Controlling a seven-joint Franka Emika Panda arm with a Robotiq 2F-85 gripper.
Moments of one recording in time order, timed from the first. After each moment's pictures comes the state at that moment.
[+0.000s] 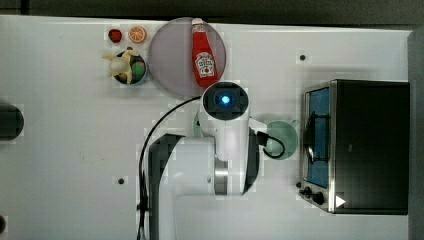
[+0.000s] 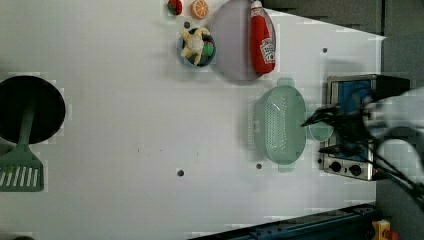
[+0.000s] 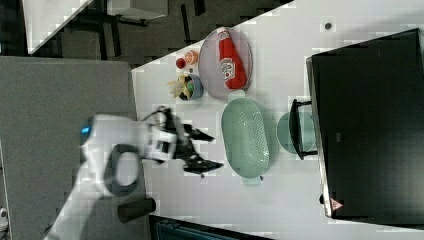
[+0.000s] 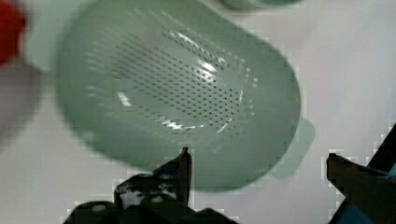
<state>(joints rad) 0.03 0.07 -0.04 -2.25 -0.03 0.47 0.28</state>
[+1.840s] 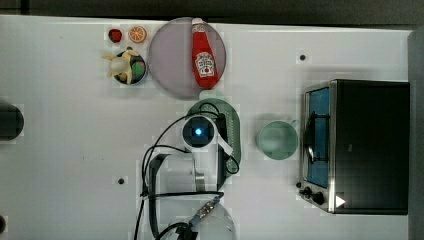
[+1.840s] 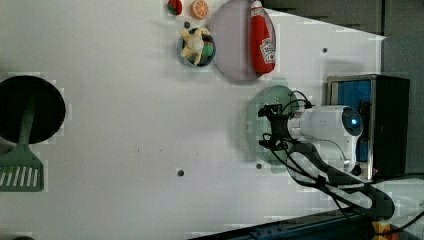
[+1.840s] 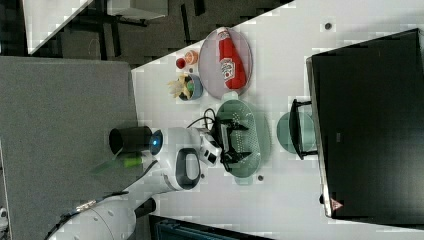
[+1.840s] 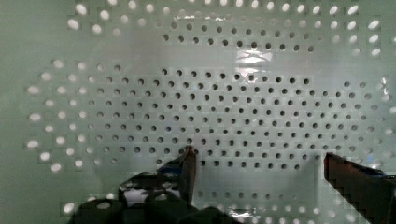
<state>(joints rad) 0.11 0.43 -0.02 -2.39 -0.03 1.16 0.79</state>
